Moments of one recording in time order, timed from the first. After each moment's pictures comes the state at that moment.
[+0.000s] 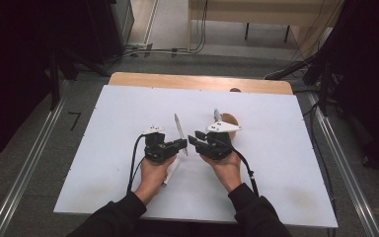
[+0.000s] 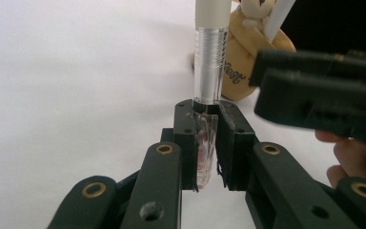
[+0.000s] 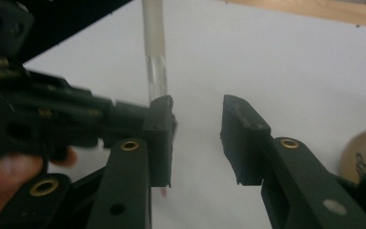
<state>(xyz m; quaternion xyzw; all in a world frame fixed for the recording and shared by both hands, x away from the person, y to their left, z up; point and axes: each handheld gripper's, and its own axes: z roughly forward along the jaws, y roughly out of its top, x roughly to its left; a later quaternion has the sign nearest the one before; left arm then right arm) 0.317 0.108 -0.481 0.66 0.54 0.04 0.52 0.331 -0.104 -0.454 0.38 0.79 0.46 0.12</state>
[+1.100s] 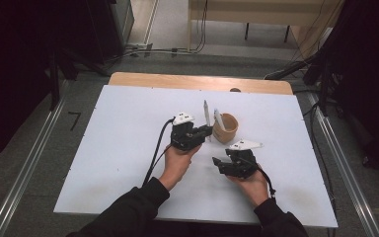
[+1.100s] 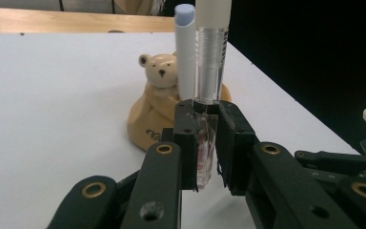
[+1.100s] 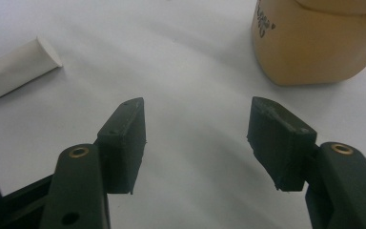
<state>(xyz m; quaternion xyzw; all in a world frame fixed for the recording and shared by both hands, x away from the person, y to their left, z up) 0.340 0.030 -0.441 0.71 0.44 0.10 0.54 0.307 -0.172 -0.487 0.41 0.82 0.37 0.14</state>
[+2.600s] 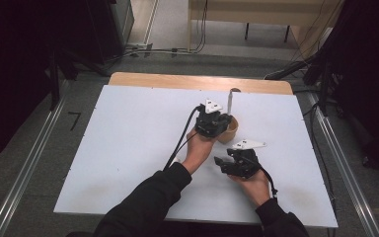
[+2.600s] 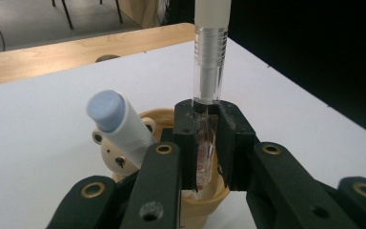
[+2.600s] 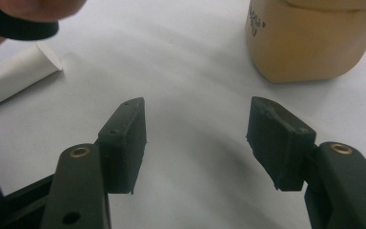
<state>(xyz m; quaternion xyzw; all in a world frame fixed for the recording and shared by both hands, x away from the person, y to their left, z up) 0.382 -0.030 -0.437 0.74 0.41 0.16 0.51 0.309 -0.178 -0.487 0.42 0.81 0.38 0.13</state>
